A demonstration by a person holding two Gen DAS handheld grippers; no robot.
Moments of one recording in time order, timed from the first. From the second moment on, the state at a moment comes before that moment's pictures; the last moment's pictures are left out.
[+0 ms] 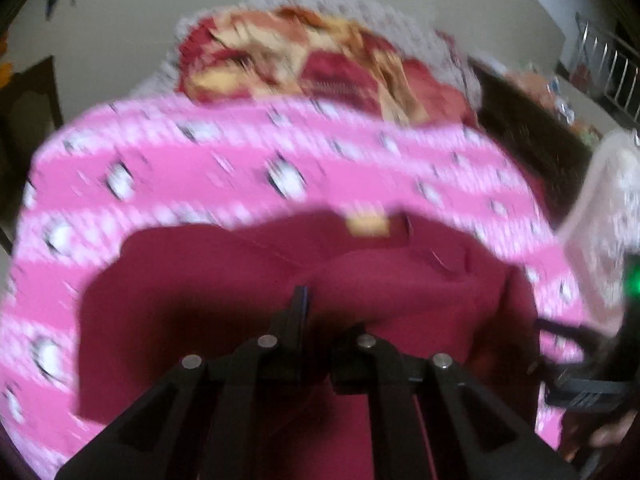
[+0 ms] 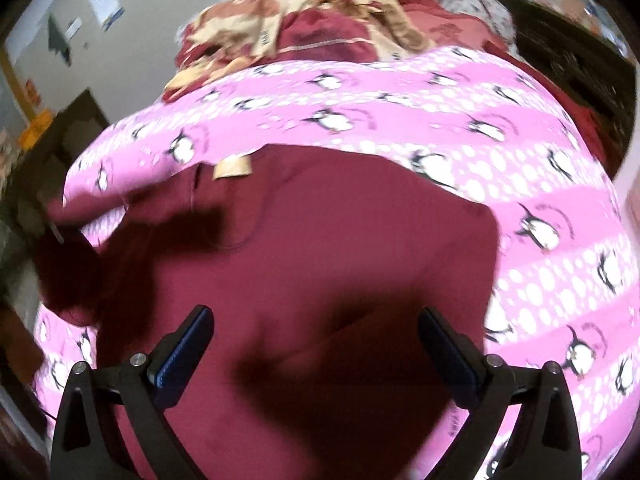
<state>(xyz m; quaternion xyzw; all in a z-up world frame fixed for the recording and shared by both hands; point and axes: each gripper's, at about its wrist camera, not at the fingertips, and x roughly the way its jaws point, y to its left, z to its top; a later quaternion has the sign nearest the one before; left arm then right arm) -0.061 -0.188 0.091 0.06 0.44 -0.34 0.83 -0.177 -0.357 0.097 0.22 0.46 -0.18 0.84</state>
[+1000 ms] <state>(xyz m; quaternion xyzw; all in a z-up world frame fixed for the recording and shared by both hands) -0.082 -0.028 0.045 0.05 0.48 -0.15 0.86 -0.137 -0.356 0.105 0.08 0.44 -0.13 0.89</state>
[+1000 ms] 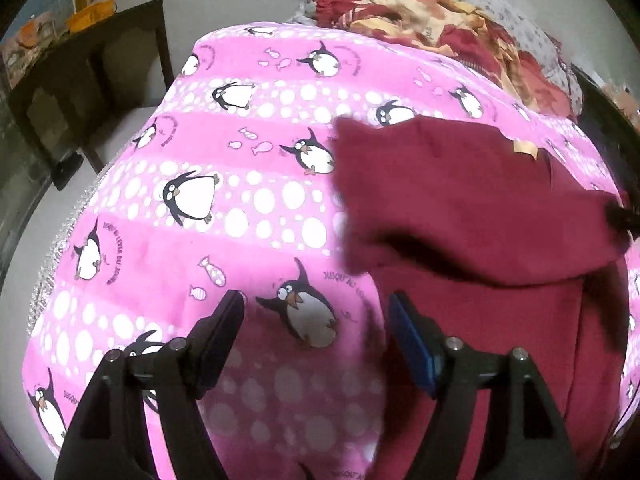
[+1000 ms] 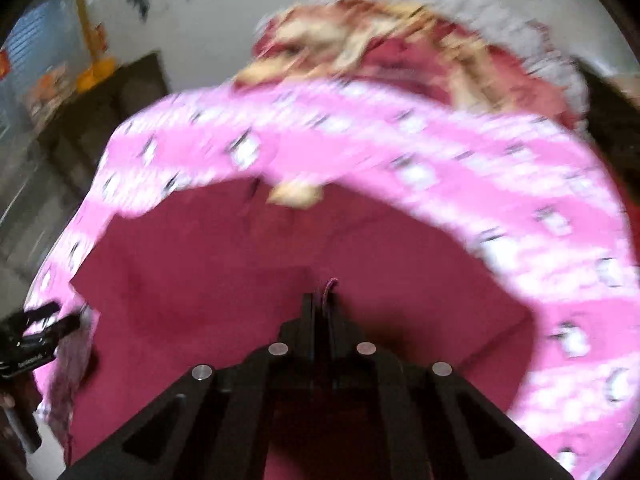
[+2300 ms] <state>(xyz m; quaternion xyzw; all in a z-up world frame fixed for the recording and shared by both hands) -0.045 -0.075 0.050 0.05 0.46 -0.17 0.87 -0.092 -0.311 0.059 0.05 0.54 -0.07 0.84</state>
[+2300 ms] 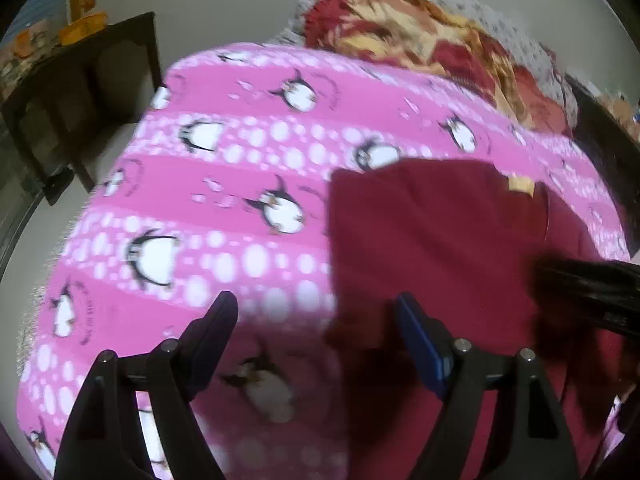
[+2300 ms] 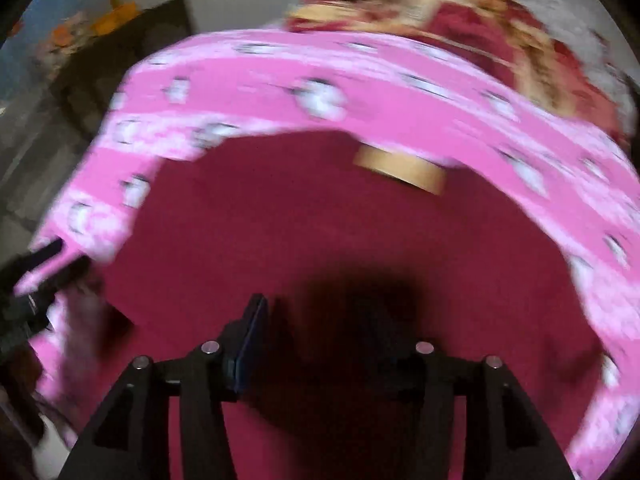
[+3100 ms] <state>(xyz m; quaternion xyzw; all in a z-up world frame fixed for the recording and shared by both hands) -0.076 -0.106 0.061 0.08 0.46 -0.16 0.87 -0.249 -0.341 0.099 0.16 0.51 -0.04 0.85</state>
